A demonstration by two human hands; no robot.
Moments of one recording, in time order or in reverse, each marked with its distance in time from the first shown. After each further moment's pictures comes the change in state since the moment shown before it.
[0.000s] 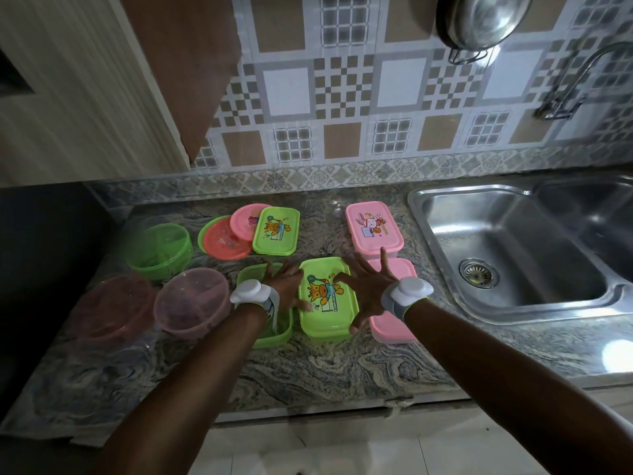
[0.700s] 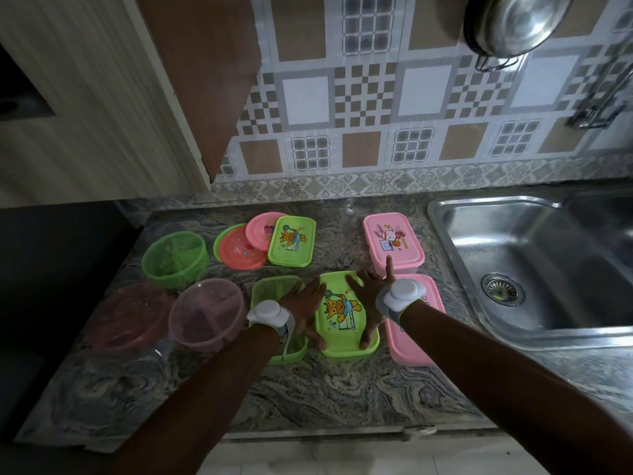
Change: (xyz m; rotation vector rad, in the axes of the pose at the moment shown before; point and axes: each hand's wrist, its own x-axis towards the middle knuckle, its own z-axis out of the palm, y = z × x) left_hand -0.008 -0.003 0.001 0.003 -0.083 0.163; right_hand 0.037 -0.013 -0.020 0.004 -0.095 0.154
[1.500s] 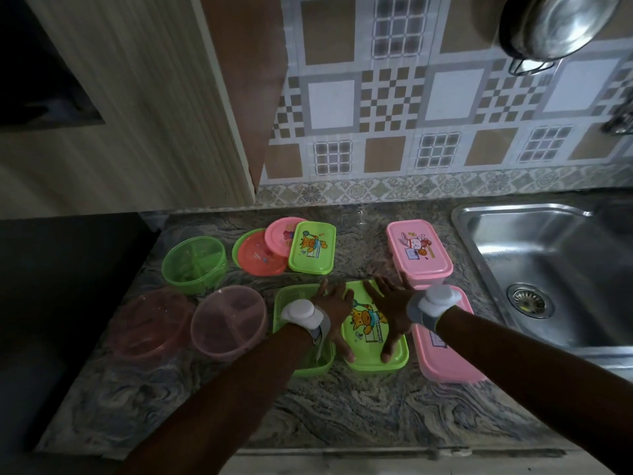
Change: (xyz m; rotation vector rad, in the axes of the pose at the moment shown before) left_hand 0.017 -0.010 -0.004 0.191 0.061 0.033; right_hand 0.013 -0.004 -0.017 0.058 -0.245 -0.158
